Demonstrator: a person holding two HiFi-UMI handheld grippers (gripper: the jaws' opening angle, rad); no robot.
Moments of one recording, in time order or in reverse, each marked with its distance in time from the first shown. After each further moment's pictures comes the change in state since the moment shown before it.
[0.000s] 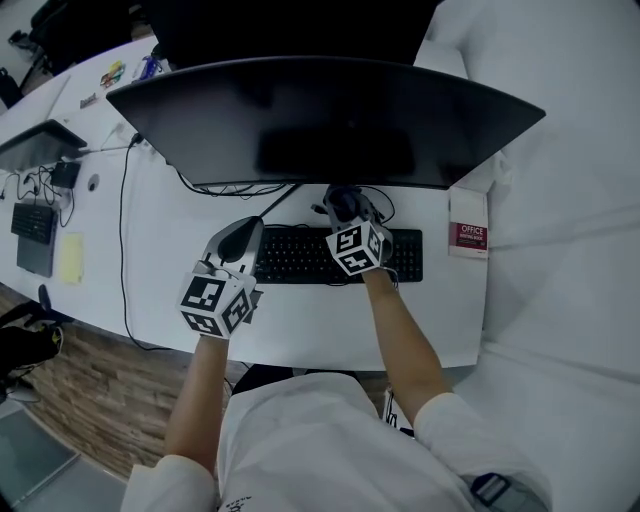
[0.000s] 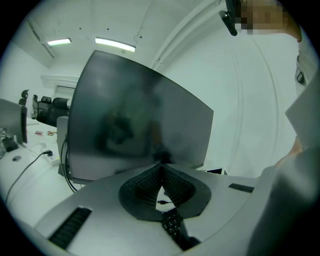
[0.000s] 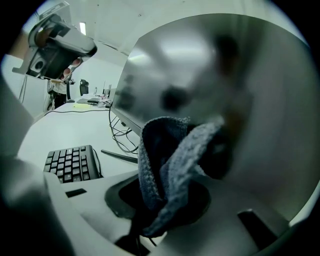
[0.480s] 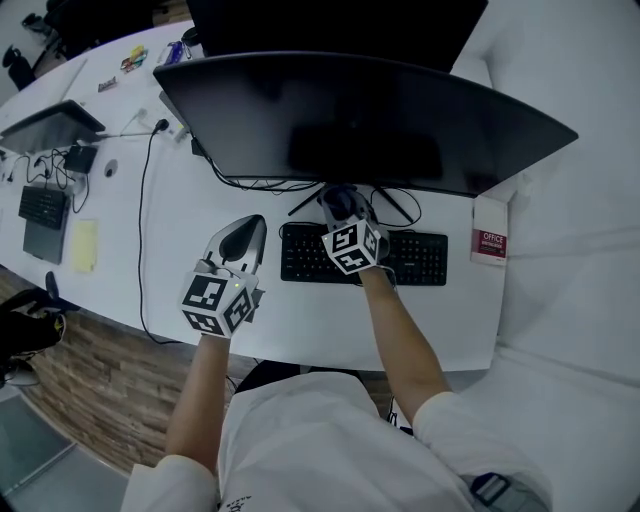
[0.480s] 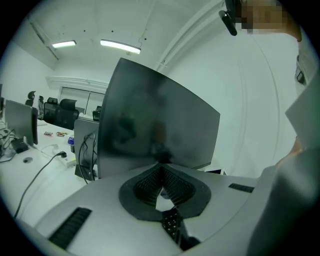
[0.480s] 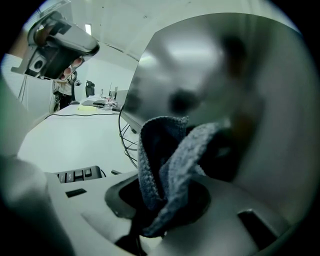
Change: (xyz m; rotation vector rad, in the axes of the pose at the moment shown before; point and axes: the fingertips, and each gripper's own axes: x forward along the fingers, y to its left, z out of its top) left arm -0.041 0.059 -0.003 -0.016 -0.006 0.046; right arm 0.038 0.065 0.050 -0.034 -0.028 0.055
